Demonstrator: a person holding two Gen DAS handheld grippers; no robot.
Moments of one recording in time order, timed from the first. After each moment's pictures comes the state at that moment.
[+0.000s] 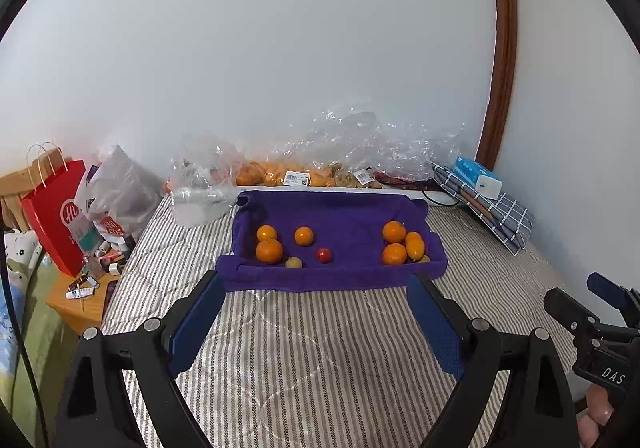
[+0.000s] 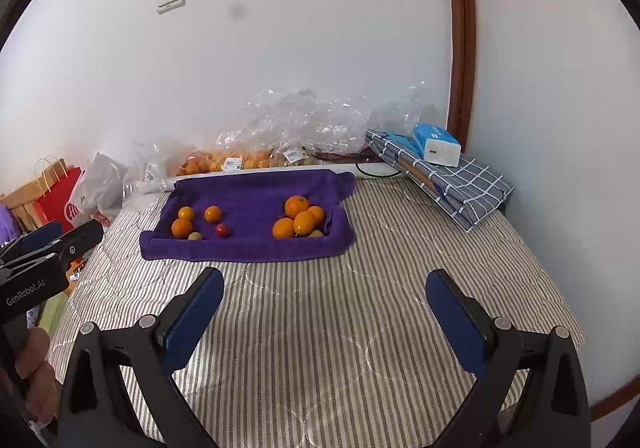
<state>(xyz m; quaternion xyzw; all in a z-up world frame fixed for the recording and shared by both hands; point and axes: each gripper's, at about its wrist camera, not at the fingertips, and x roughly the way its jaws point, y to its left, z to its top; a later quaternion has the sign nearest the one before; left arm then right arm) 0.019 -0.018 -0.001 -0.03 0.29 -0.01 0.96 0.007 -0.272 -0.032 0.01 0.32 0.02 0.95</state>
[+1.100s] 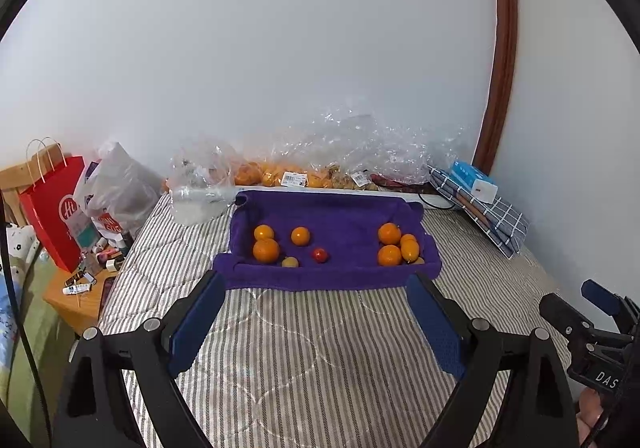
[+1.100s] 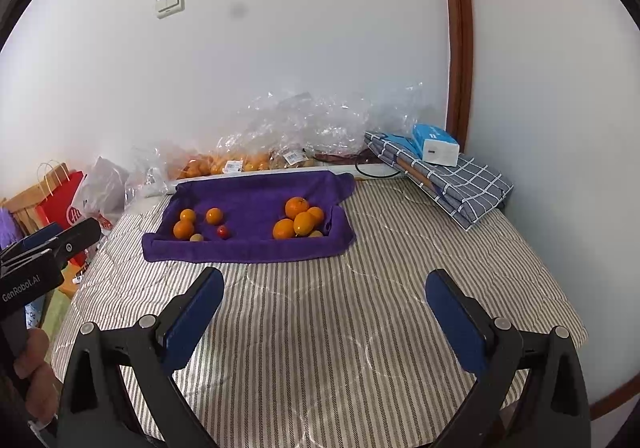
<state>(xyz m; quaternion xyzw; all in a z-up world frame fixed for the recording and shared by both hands) 0.014 -0.017 0.003 -0.03 0.29 -0.02 0.96 0.002 -0.278 -0.031 0.01 0.31 0.02 0.95</state>
